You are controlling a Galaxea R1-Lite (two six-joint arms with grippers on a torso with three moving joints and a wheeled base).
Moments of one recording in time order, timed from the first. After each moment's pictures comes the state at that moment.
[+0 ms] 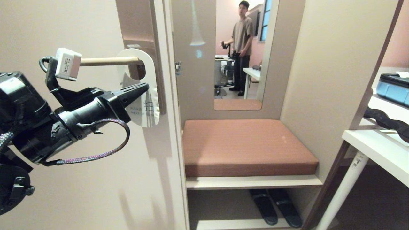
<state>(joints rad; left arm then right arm) -0.28 1.55 -0.68 -1.07 -0.42 -0.15 0.00 0.00 0.00 0.00 0.00 0.00</state>
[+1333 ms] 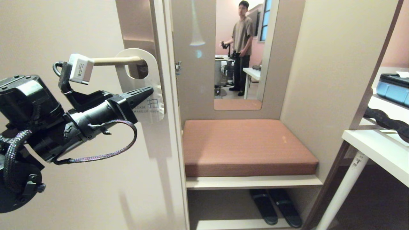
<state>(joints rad) -0.29 1.59 -0.69 -1.07 -0.40 -0.14 0.00 0.00 0.00 0.00 0.00 0.00</state>
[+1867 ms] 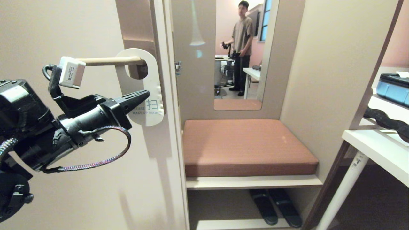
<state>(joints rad) -0.29 1.54 -0.63 -1.07 -0.40 -0.14 0.00 0.00 0.00 0.00 0.00 0.00</state>
